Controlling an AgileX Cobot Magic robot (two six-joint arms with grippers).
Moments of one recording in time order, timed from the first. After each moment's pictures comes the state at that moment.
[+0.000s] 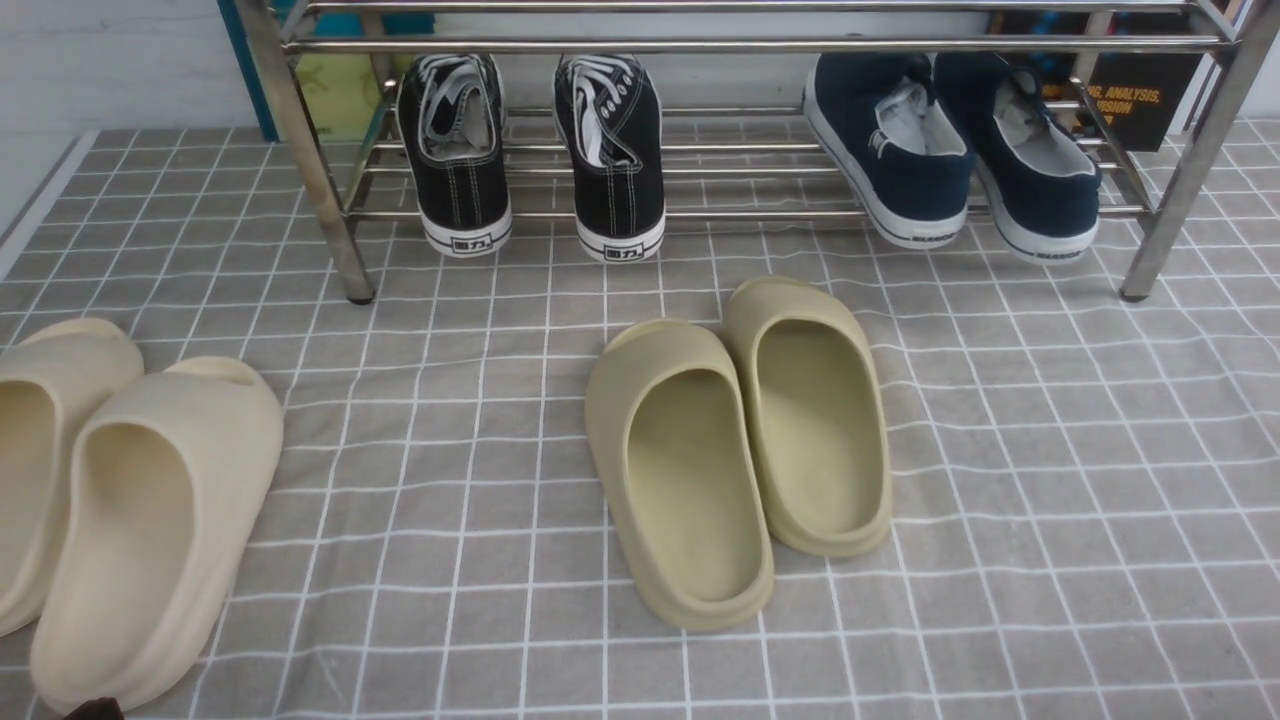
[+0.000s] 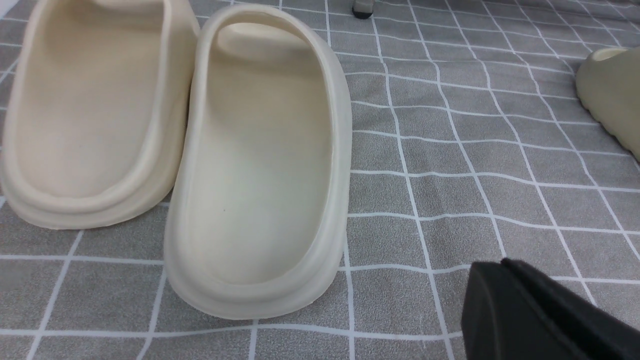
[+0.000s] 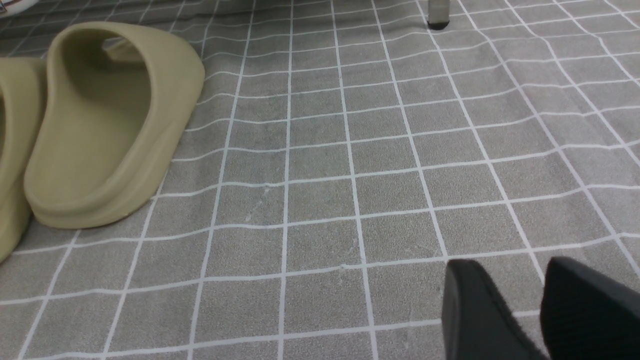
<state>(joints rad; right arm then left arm) -0.01 -0.01 0.02 0.08 0.39 0.07 -0.05 -0.01 0.03 -0.04 0.38 -0.13</state>
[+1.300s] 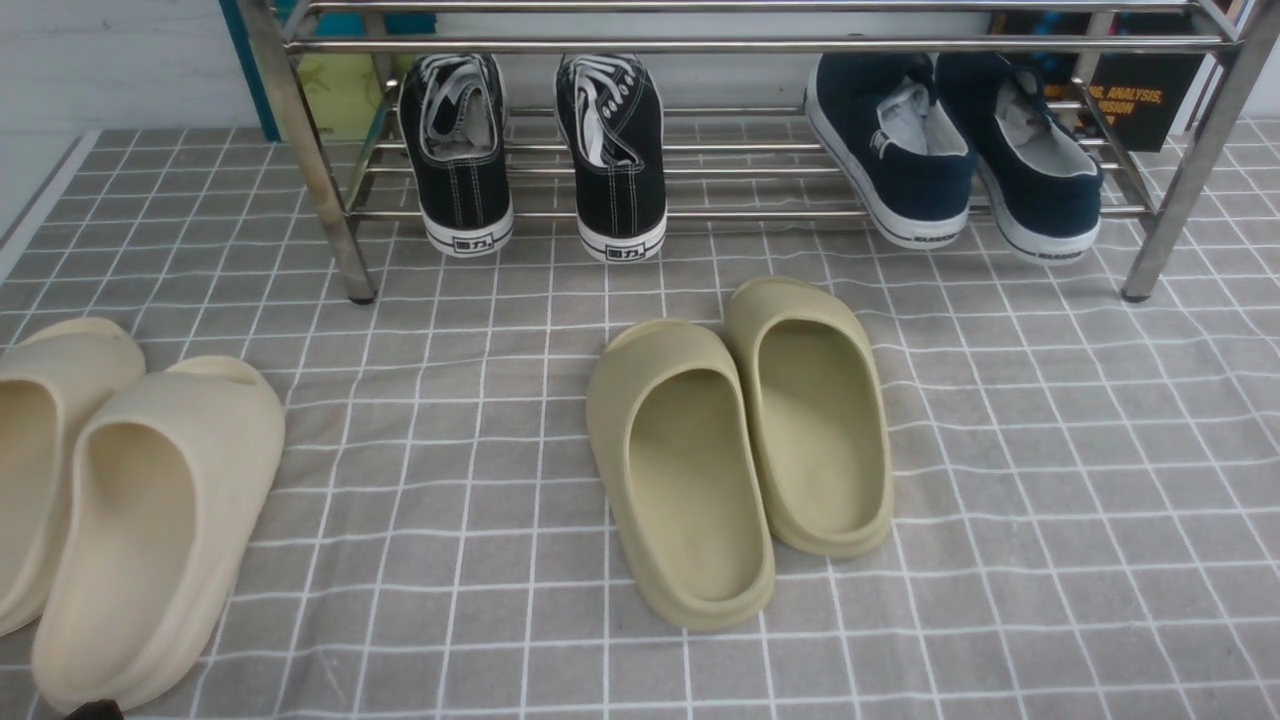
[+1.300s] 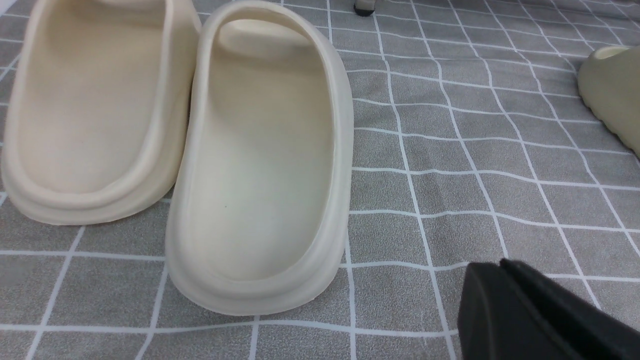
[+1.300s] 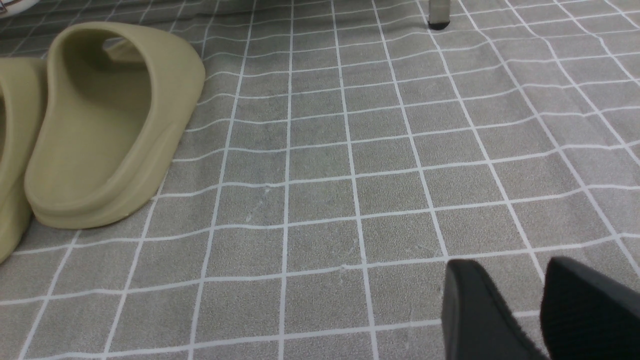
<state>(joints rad) -0.01 -0.01 0.02 0.08 0.39 0.07 -0.05 -0.01 0.03 -0.04 0.38 -0.13</state>
